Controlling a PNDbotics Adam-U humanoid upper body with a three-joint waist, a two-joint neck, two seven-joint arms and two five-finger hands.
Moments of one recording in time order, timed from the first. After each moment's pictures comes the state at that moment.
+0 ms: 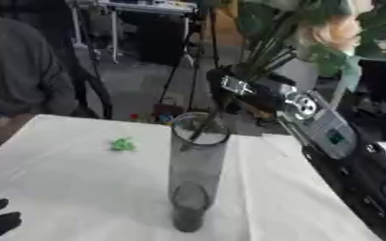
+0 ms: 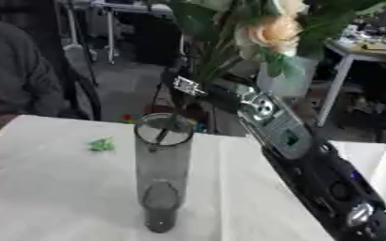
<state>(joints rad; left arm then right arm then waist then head) -0.15 0.22 -0.08 -1.75 0.31 -0.30 -0.23 -0.88 -0.58 0.25 -1.43 -0.17 -0.21 0.52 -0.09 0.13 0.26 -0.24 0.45</state>
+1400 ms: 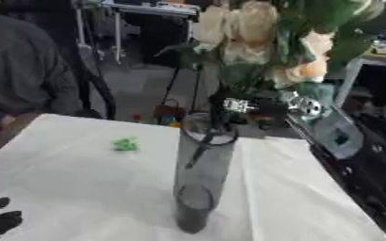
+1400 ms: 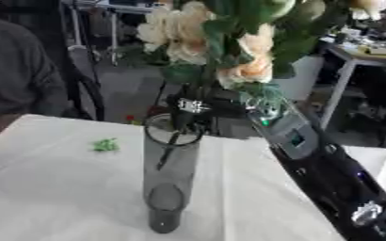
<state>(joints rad) -0.15 0.22 -0.08 -1.75 0.30 -0.30 -0.22 -0.89 -0.61 0.25 -1.39 -0.04 -0.24 0.71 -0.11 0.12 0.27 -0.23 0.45</state>
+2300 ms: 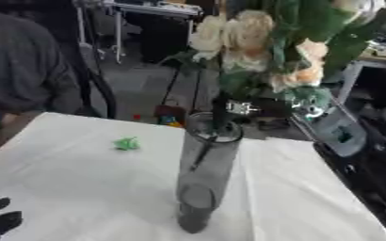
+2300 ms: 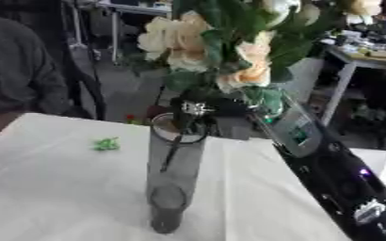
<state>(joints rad) -0.15 0.22 -0.08 -1.75 0.30 -0.30 -0.22 -0.90 -0.62 0.24 -1.39 -0.02 -0.26 0.73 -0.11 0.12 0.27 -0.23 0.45</state>
